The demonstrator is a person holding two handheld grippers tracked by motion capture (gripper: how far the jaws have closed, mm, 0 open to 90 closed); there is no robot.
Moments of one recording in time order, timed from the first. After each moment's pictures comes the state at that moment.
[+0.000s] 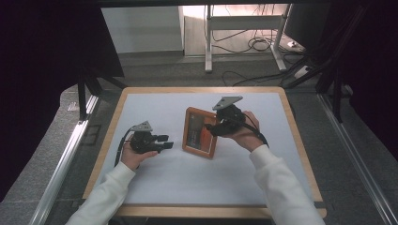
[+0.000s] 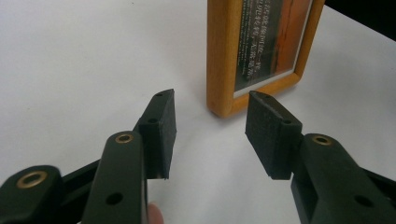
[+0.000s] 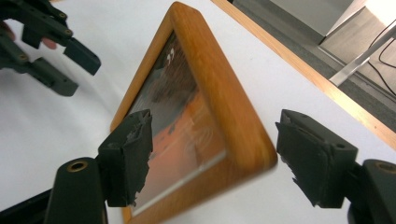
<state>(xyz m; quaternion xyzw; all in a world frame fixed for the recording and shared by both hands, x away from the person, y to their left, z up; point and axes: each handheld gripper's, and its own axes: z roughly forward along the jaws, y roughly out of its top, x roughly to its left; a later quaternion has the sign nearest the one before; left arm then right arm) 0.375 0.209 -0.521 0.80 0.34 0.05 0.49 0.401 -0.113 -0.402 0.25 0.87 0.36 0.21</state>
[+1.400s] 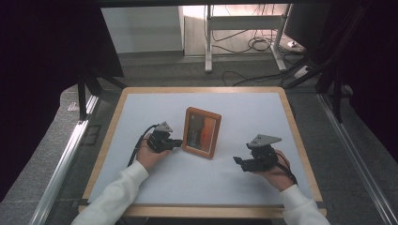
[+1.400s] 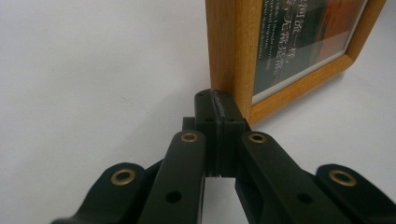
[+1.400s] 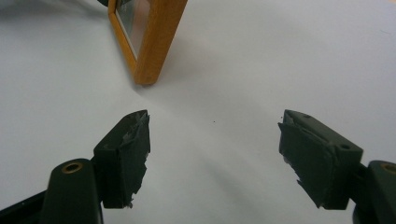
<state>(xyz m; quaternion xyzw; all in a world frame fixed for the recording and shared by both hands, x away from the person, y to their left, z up) 0.392 0.156 -0.532 0.85 0.34 0.07 0.40 0.334 -0.216 -0.479 0.32 0.85 0.37 0.17</state>
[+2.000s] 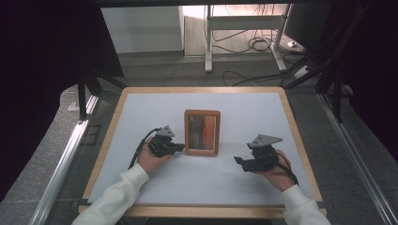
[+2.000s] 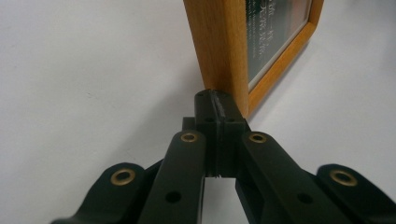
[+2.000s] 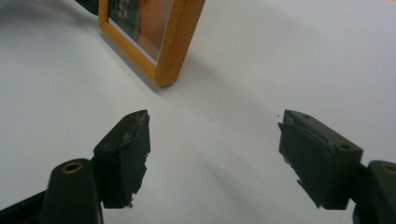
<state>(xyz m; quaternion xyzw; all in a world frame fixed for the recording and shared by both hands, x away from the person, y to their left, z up) 0.378 0.149 -0.531 0.86 0.32 0.06 0.40 0.334 -0.218 -0.479 0.32 0.85 0.37 0.18</state>
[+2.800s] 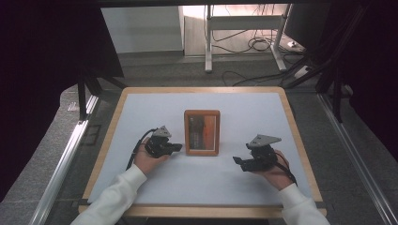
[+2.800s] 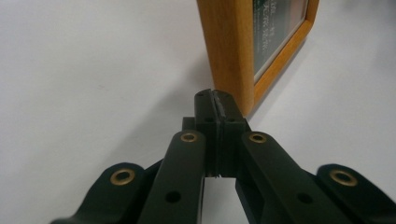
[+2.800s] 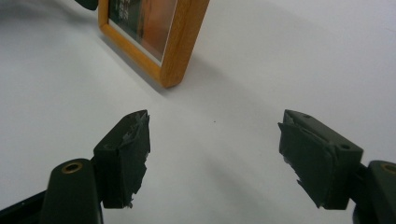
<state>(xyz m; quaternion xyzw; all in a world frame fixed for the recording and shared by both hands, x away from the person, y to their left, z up) 0.372 0.161 -0.527 0.85 0.33 0.07 0.41 0.337 -0.217 -0.484 0.32 0.85 0.38 0.17</state>
